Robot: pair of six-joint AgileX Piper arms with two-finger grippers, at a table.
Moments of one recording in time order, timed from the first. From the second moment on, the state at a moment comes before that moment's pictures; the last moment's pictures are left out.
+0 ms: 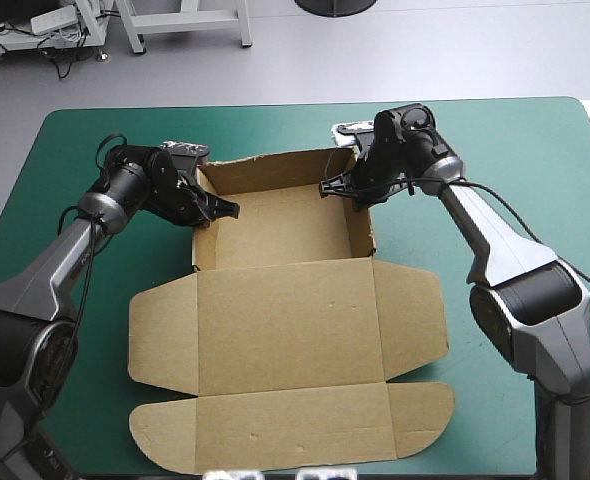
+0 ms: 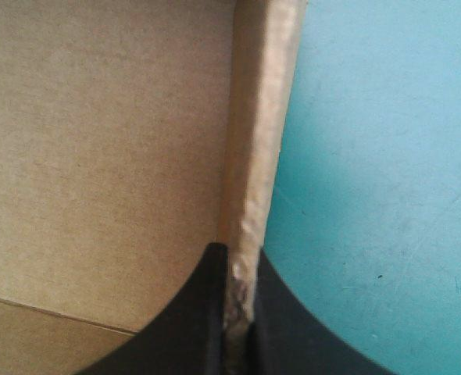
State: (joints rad) left arm -0.25 1.80 -1.52 -0.13 0.97 -0.09; right arm 0.40 2.09 -2.05 0.13 1.25 0.14
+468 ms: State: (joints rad) left arm -0.18 1.83 -1.53 -0.27 0.98 -0.06; right arm 0.36 2.09 -2.05 0.11 1.24 0.03
